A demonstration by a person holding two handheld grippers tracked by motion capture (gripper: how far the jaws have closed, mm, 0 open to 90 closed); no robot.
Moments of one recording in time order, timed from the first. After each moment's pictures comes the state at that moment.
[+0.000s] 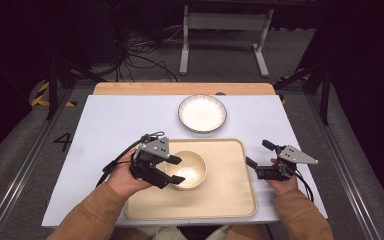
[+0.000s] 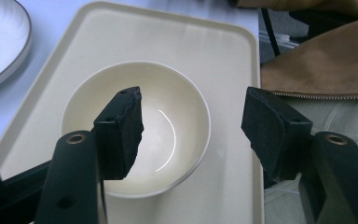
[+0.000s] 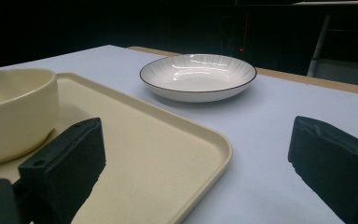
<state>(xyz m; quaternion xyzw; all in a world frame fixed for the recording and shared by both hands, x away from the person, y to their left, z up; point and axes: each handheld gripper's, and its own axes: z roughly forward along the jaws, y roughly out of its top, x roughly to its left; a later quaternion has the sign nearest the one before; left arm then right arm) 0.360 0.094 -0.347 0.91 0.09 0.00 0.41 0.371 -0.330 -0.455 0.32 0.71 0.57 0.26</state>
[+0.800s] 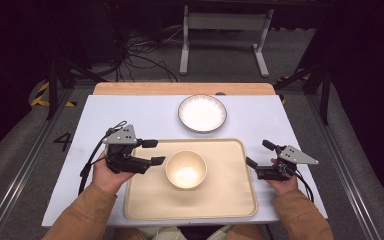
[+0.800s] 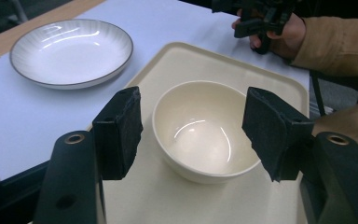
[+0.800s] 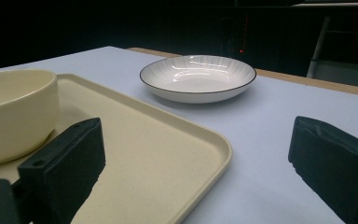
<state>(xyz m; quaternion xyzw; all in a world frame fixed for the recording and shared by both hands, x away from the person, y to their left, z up) 0.368 0.155 -0.354 0.84 0.20 0.07 0.51 0.371 -0.330 -0.456 0.32 0.71 0.57 0.26</state>
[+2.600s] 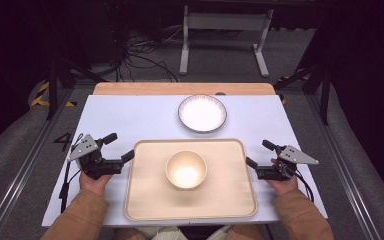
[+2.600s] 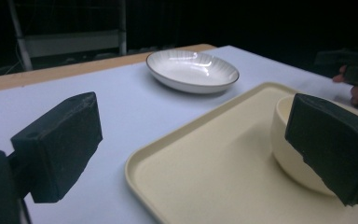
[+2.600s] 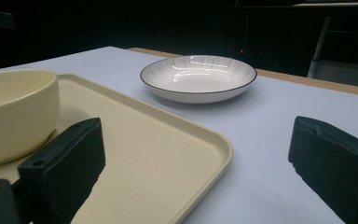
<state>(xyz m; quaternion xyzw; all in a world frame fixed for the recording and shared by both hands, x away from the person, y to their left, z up) 0.376 0.232 -0.434 0.71 0.32 0.18 0.60 0.371 -0.331 -0.455 0.32 0.71 0.58 0.26</state>
